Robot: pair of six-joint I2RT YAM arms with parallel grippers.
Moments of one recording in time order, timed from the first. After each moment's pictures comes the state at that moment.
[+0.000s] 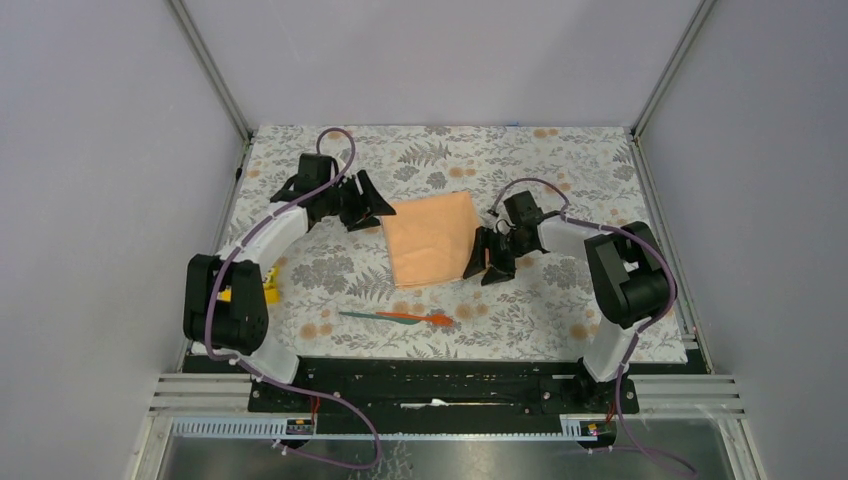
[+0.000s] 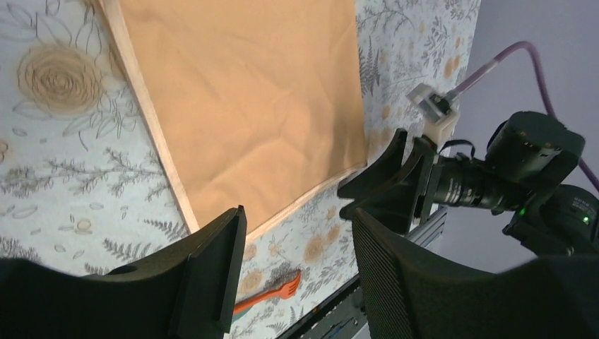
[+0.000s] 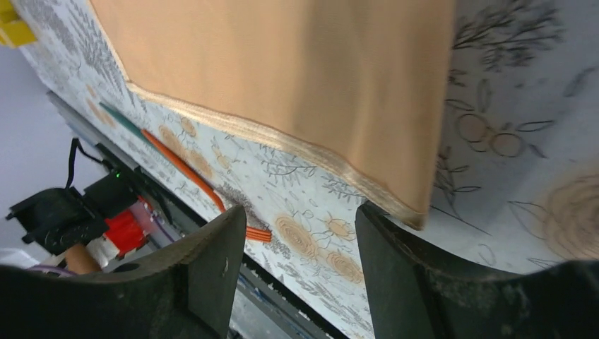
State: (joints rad) left arm -0.17 1.60 1.14 -0.32 0.58 -0.65; right arm 0.37 1.81 0.98 -0.40 -0.62 0.49
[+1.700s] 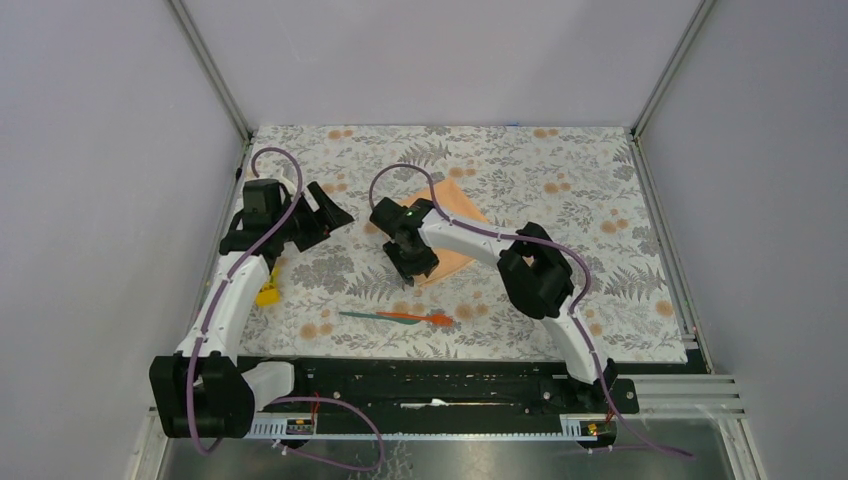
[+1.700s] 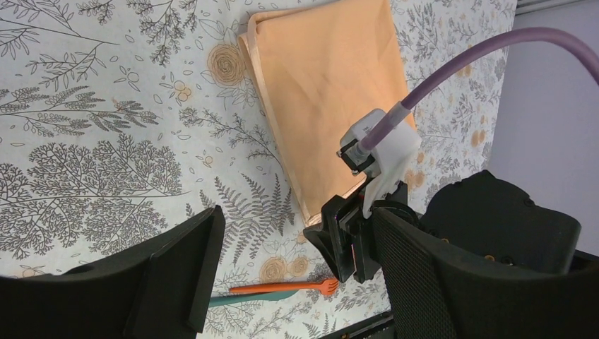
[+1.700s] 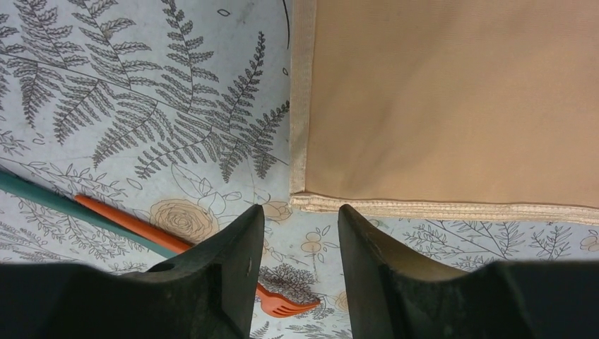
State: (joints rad) left arm 0.00 1.14 0.91 -0.45 0.41 -0.61; right arm 0.93 2.23 1.84 -0.97 0.06 0.32
